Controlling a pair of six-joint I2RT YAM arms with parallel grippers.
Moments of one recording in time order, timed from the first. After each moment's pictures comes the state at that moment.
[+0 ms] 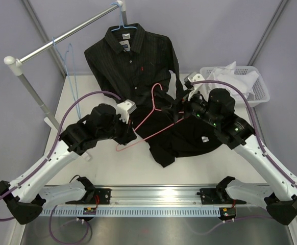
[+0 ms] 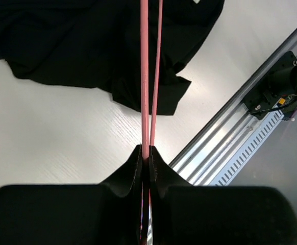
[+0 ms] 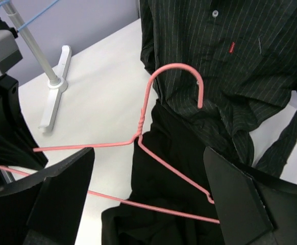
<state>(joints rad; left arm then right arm) -0.76 1.04 1.17 -0.80 0.20 -0.26 0.65 1.09 1.22 -0.27 -0.20 0.02</state>
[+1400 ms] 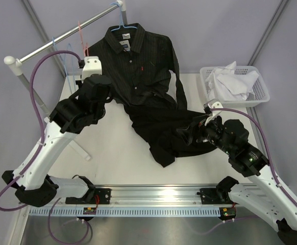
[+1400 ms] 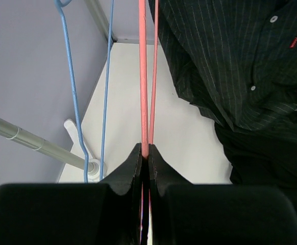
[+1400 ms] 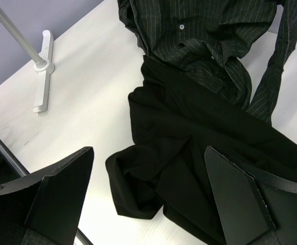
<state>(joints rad) -0.72 1.24 1.71 -1.00 -0.96 -0.29 0.65 0.67 0.85 -0.34 -0.07 0.16</state>
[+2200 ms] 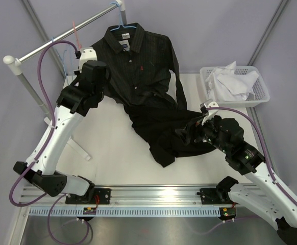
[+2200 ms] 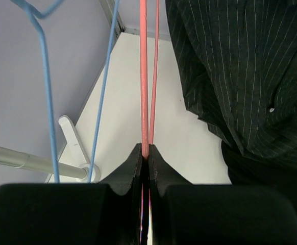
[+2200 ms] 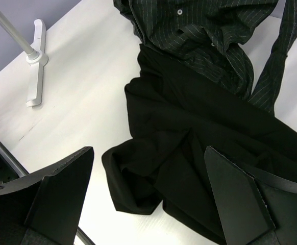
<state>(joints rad) -0.47 1.39 1.75 -0.90 -0.81 -0.28 0.65 0.71 0.83 -0.34 -0.06 0.17</state>
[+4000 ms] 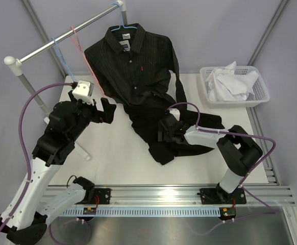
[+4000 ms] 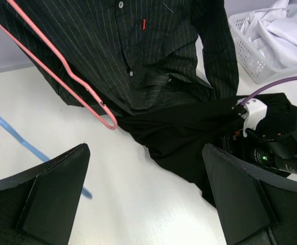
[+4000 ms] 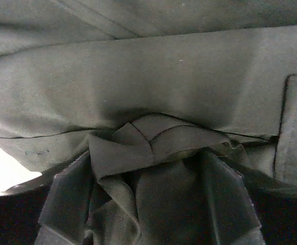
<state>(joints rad) -0.47 0.82 1.17 -0.55 -0.08 -0.12 0.75 1.70 0.92 -0.17 0.27 0.62</state>
